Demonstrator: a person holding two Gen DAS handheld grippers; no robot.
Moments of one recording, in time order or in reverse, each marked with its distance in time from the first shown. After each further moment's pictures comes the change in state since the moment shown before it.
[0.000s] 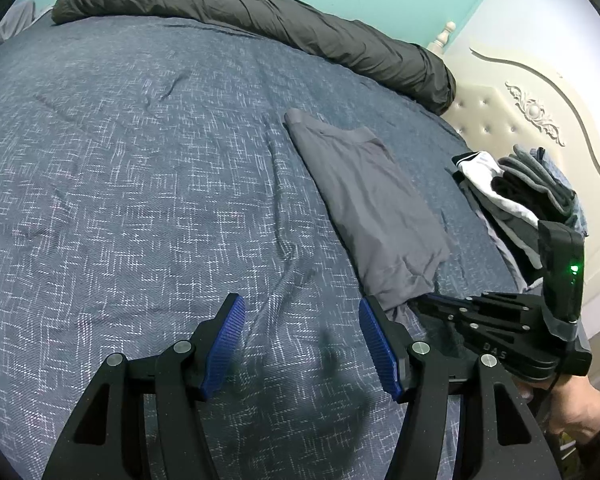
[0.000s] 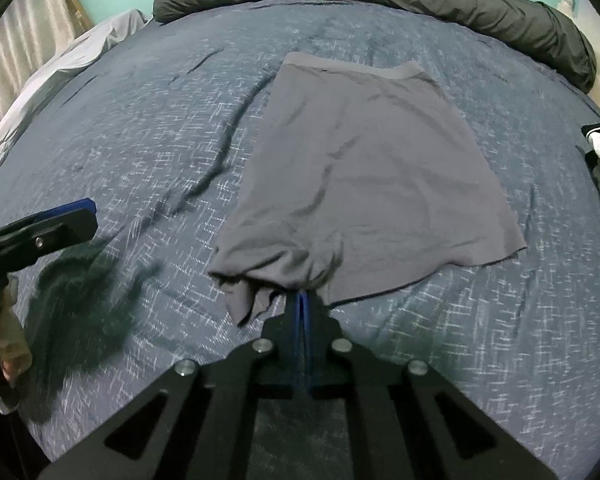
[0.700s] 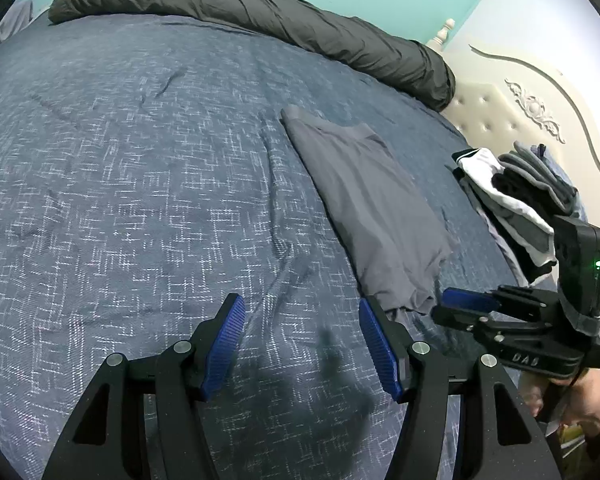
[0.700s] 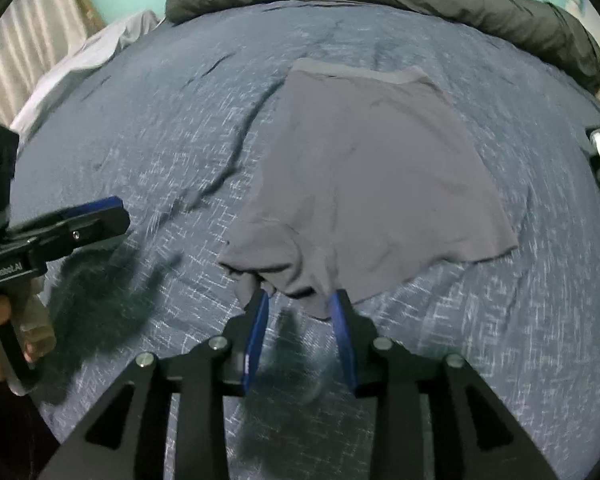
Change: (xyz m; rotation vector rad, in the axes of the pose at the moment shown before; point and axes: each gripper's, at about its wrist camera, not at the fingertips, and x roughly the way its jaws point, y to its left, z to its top) left arm 0.004 0.006 0.000 0.014 0.012 -0.010; right arm -0.025 0.009 -0.007 -0.030 0.006 0.047
